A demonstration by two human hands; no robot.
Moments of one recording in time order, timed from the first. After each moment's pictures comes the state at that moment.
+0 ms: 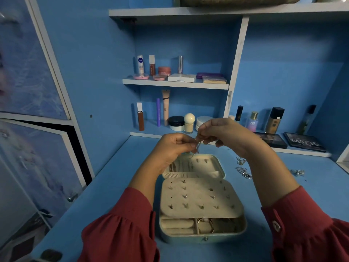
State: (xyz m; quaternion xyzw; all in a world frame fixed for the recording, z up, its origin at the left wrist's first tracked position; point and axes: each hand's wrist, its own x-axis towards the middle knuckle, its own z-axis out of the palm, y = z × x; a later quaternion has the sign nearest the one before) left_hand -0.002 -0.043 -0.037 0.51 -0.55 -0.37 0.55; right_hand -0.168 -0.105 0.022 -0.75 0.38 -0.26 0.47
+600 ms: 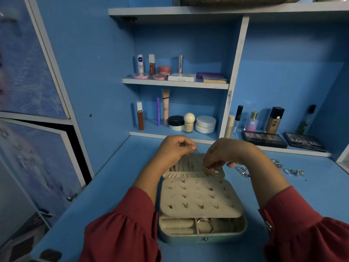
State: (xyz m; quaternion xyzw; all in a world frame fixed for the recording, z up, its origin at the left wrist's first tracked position) left_hand -0.004 -0.056 -0.048 0.59 -0.55 -0.31 0.51; right_hand -0.165 -0.111 0.005 -0.78 0.53 0.04 0.33
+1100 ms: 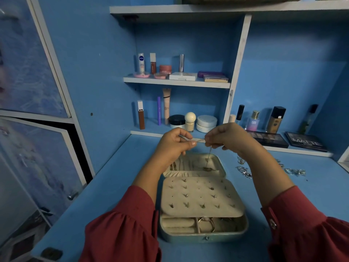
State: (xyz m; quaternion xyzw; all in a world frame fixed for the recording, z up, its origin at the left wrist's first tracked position) left_hand -0.002 -0.052 -0.041 0.58 -0.51 -0.32 0.55; right_hand -0.171 -0.118 0.005 -0.74 0.46 -0.26 0.41
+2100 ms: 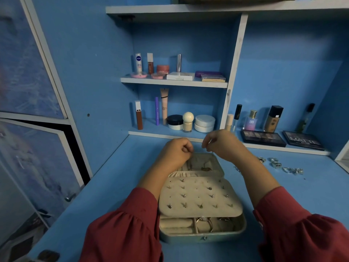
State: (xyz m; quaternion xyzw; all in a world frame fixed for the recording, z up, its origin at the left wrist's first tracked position) left_hand -0.008 -0.066 -0.061 0.67 -0.59 -0.19 0.40; right_hand -0.160 -0.129 -0.021 -0.82 0.49 -0.20 0.23
